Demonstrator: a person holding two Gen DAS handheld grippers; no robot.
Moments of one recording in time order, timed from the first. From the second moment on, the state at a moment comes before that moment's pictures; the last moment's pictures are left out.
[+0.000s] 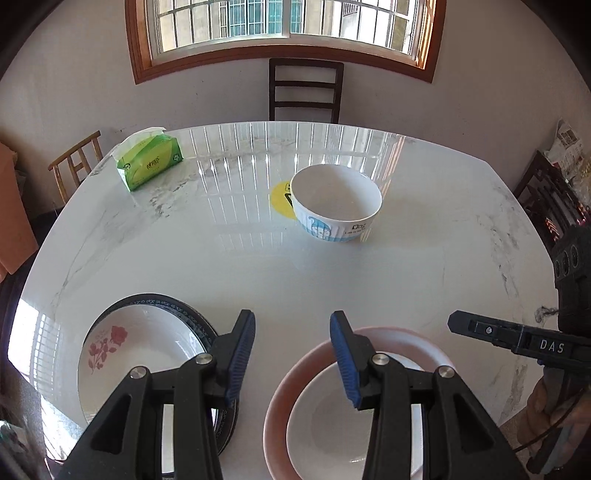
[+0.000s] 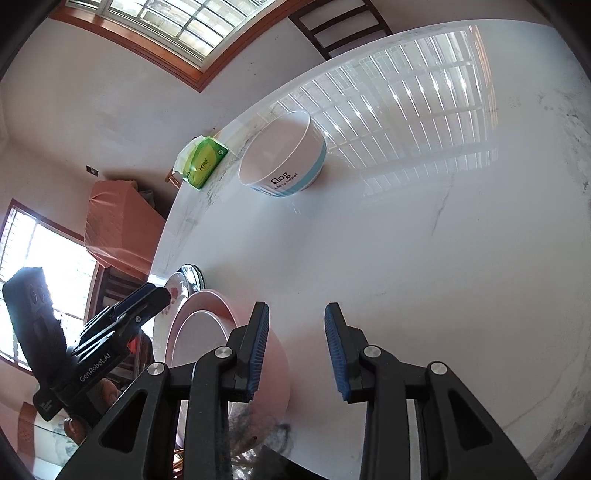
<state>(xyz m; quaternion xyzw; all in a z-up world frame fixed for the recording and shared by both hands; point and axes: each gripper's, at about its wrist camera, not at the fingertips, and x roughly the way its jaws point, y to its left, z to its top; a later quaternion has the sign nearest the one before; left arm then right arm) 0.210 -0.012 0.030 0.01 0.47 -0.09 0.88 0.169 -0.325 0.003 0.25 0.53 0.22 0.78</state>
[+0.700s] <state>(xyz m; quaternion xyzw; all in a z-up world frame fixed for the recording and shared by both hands) 0.356 -0.022 -0.003 -0.09 0.55 -0.13 0.82 0.302 -0.322 0.006 0.26 0.51 0.21 0.79</state>
